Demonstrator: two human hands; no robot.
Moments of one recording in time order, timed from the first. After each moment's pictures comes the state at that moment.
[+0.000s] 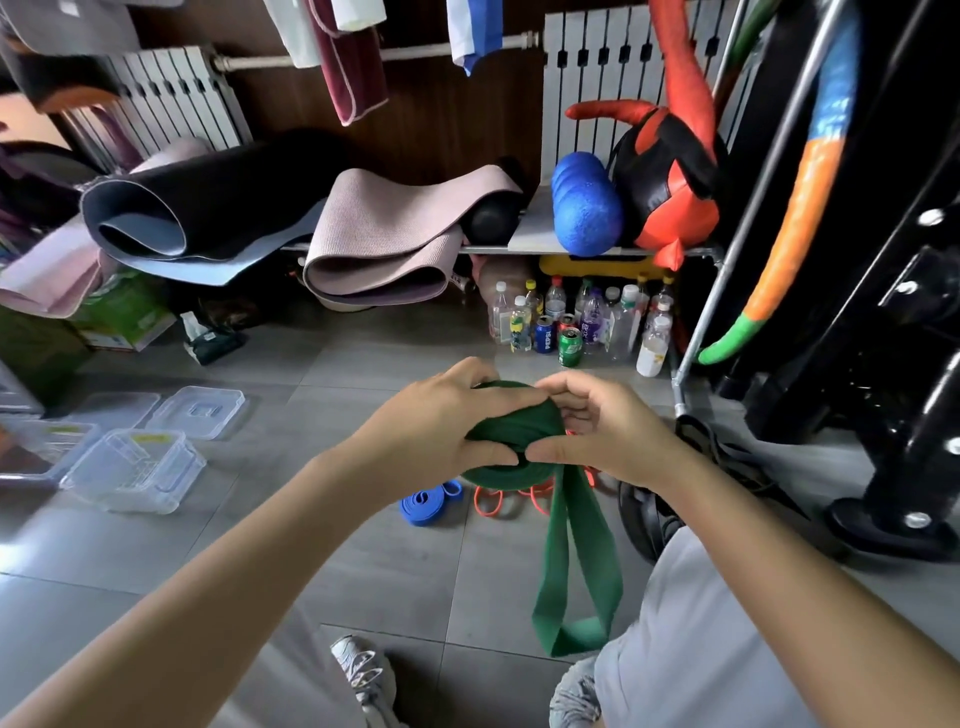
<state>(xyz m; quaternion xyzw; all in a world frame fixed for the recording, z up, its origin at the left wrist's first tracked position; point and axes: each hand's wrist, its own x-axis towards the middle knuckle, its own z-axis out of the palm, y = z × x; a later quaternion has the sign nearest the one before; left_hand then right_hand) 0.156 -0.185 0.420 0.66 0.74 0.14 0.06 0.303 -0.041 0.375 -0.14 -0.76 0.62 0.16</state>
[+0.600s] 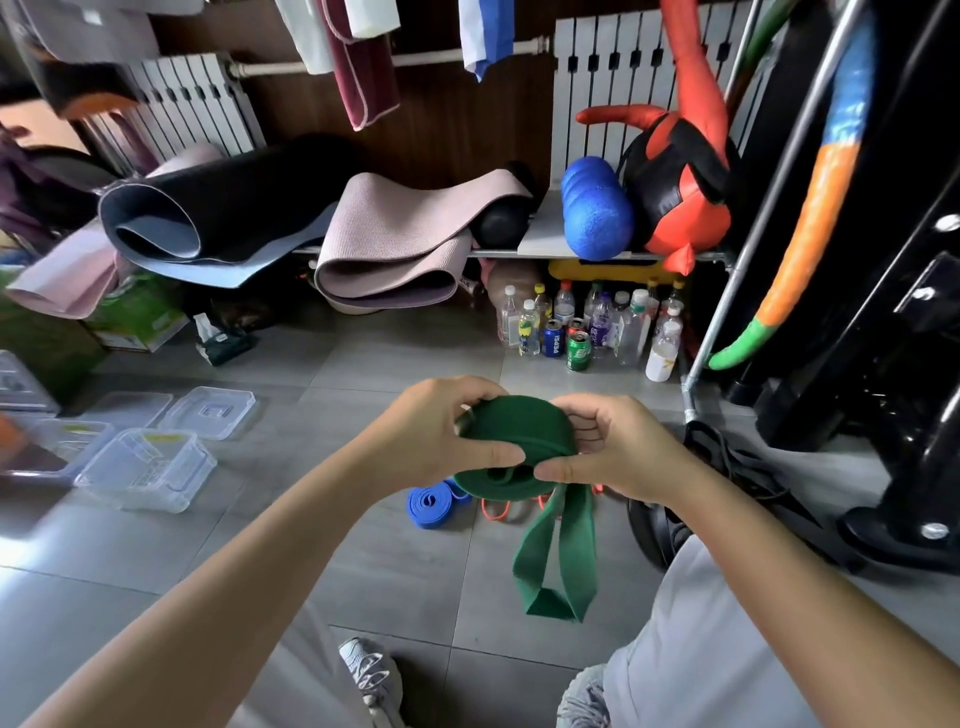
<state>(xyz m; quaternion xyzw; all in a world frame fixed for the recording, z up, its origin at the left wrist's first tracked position) 0.156 -0.194 0.425 0.53 0.77 0.29 0.22 0.305 -0.047 0.371 -0.12 -0.76 0.63 0.14</state>
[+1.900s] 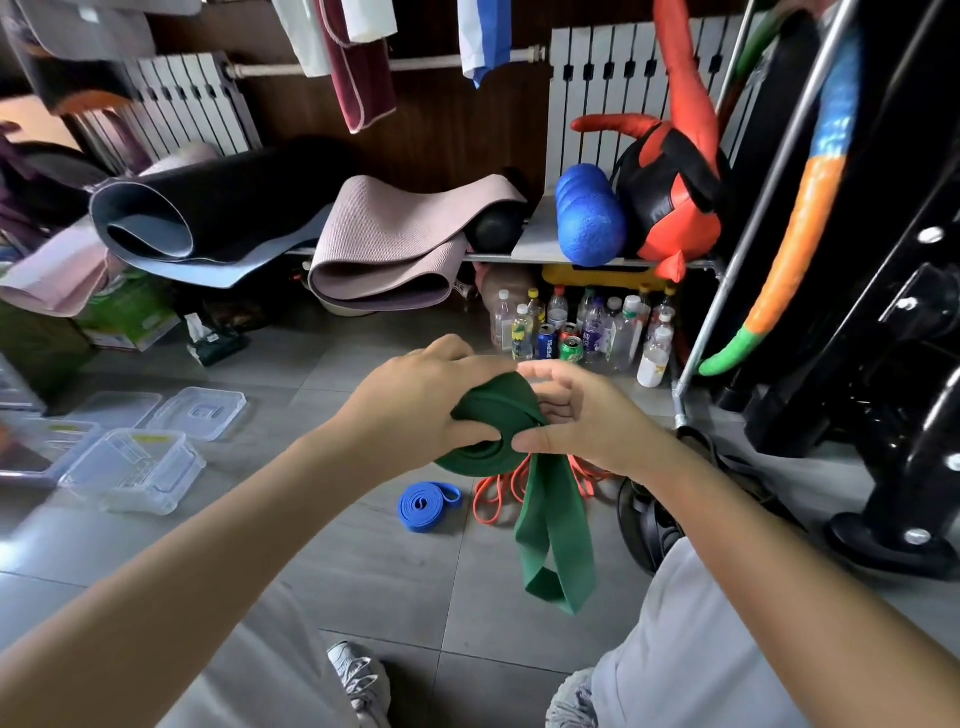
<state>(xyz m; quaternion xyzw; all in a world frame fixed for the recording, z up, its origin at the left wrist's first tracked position) 0.153 -0.191 0.446 0.61 0.79 0.11 0.00 0.284 -0.037 0.376 -0.13 -0.73 0.65 0.14</state>
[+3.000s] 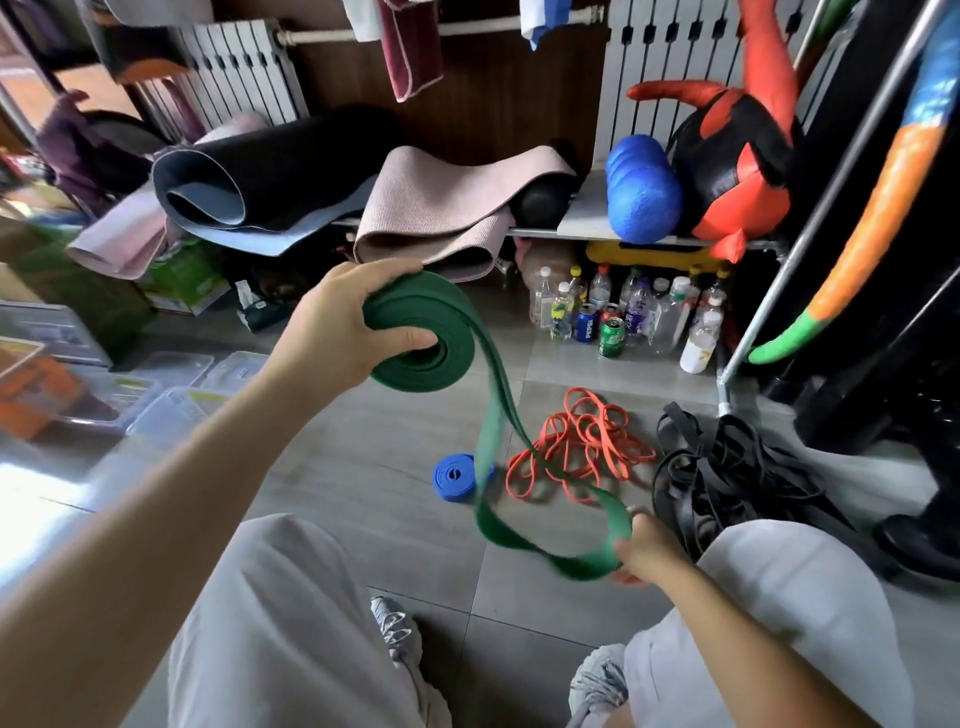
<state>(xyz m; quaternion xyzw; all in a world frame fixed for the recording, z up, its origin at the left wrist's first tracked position) 0.090 -0.242 0.456 0.42 0.82 0.38 0.00 0.318 -0.051 0.190 -0.51 -0.76 0.40 -0.05</state>
